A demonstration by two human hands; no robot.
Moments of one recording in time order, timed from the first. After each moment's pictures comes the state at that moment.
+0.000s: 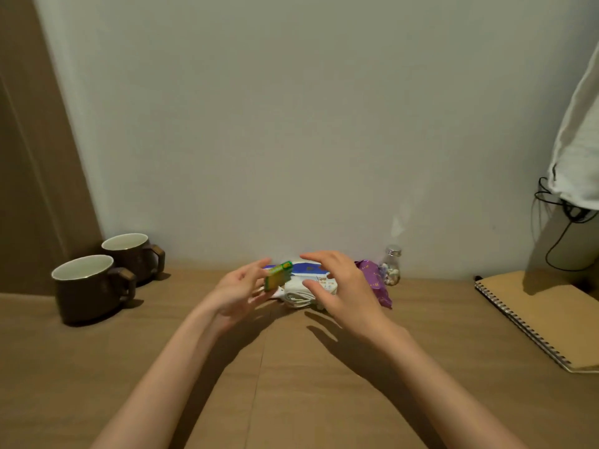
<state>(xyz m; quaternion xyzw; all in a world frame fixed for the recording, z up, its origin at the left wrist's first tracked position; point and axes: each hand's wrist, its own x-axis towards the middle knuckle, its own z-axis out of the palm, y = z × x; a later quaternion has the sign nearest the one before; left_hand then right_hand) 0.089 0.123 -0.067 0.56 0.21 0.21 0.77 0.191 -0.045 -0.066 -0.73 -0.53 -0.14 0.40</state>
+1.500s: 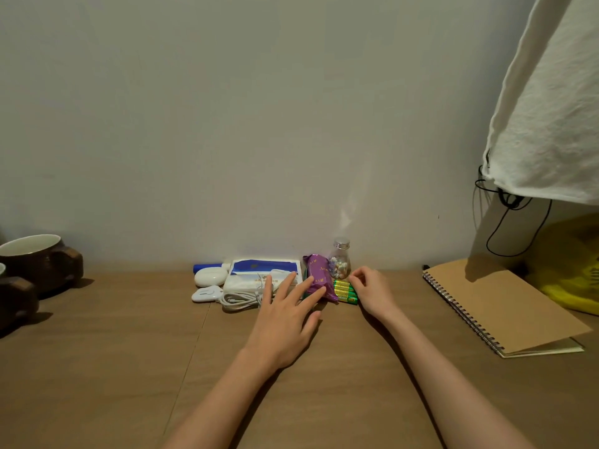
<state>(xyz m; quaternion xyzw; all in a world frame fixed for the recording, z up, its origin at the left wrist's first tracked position) 0.175 0.011 -0.128 0.98 0.07 0.17 0.03 0.350 -0.117 -0.134 -0.88 -0.25 -0.06 0.39</state>
